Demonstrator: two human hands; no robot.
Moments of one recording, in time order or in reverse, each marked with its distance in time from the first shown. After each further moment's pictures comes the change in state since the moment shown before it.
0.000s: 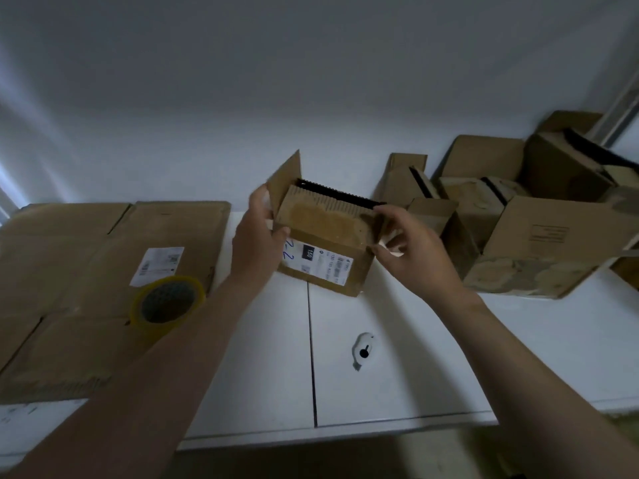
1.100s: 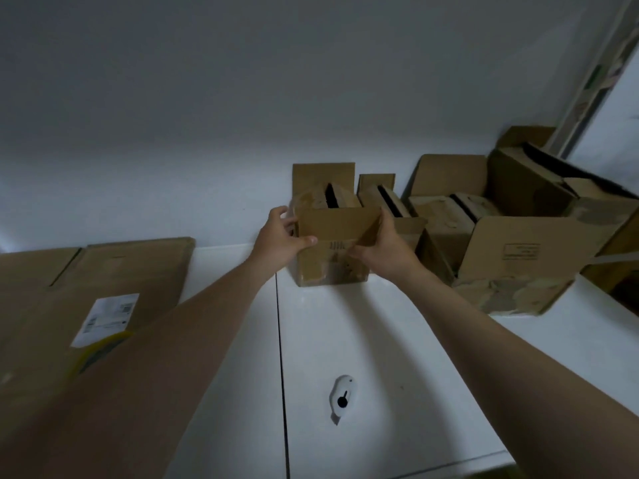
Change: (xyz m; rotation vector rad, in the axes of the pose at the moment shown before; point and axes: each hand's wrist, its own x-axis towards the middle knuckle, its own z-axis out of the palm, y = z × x) left_hand 0.077 0.024 0.087 -0.206 -0.398 -0.195; right_hand 0.071 0.049 0.006 0.270 -0.107 0.544
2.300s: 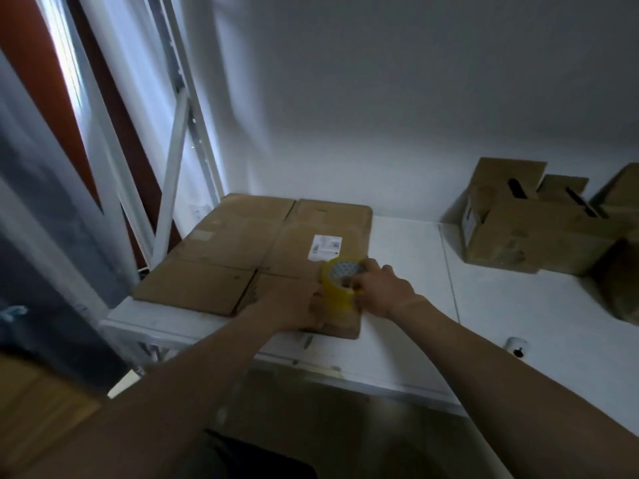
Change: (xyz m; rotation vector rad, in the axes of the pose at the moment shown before) left_hand -0.284 -0.113 -0.253 0.699 -0.207 -0.137; right_hand -0.161 -0.116 0.275 -0.896 -0.531 -0.401
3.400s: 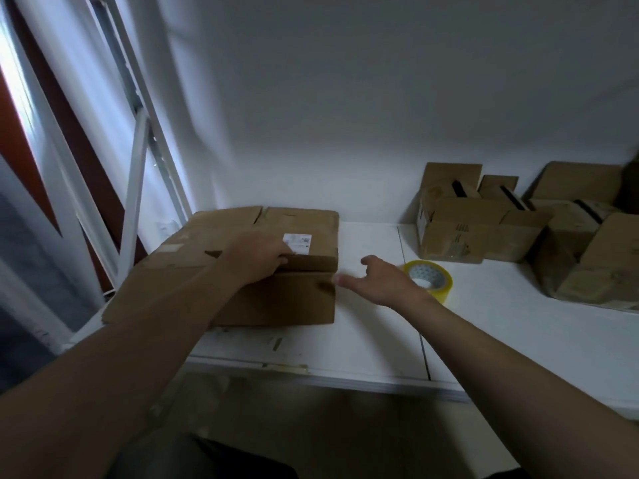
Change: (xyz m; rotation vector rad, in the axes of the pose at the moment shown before) left_hand 0.018 0.046 -0.073 0.663 0.277 0.115; right_hand -0.074 0.032 -0.047 0.458 0.120 0.246
